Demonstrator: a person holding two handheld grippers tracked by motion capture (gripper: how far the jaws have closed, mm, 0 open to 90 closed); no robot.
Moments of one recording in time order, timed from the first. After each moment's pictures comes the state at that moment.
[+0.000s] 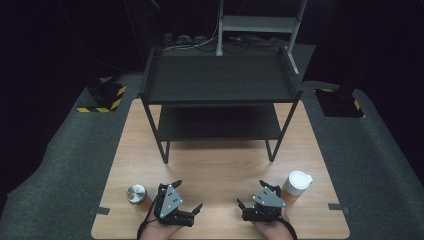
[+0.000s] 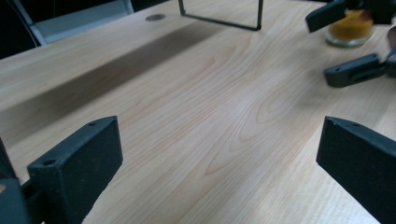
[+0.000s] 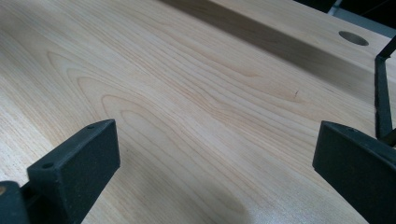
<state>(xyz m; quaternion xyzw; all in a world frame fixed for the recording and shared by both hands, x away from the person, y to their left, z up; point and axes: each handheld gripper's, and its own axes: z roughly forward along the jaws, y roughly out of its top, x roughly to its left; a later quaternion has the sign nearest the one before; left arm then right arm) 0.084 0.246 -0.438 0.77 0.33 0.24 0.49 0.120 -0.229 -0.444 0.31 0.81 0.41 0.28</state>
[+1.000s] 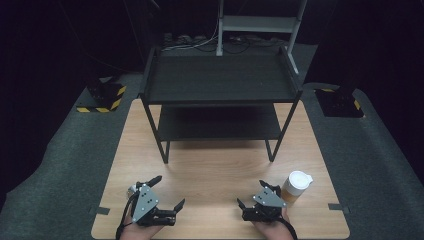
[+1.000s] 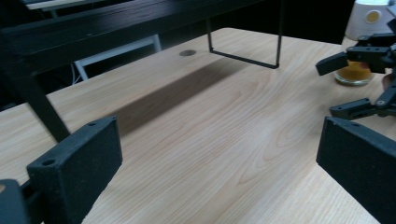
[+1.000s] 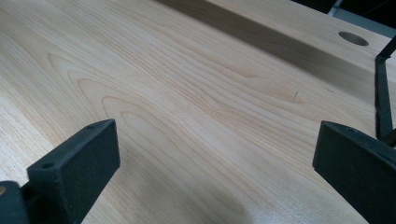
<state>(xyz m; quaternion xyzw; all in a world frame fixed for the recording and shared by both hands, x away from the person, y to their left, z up) 0.053 0.286 -0.412 0.73 0.35 0.29 0.51 0.121 -0.231 -0.444 0.32 0.81 0.41 0.28</state>
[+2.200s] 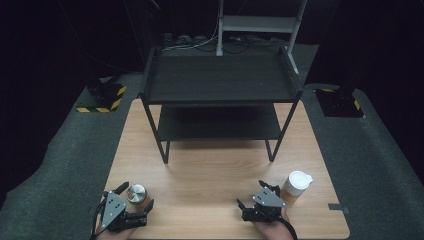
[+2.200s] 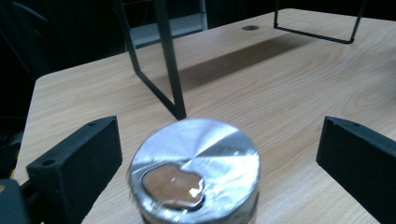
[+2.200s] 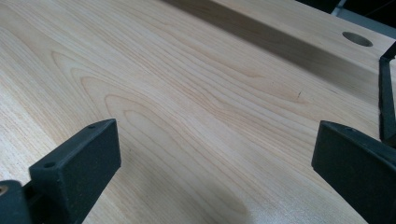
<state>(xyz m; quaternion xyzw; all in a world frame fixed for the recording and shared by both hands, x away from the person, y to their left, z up) 0.023 0.336 -0.445 0.70 0.42 0.33 0.48 0.121 -0.231 -0.444 0.31 0.81 0.41 0.27</state>
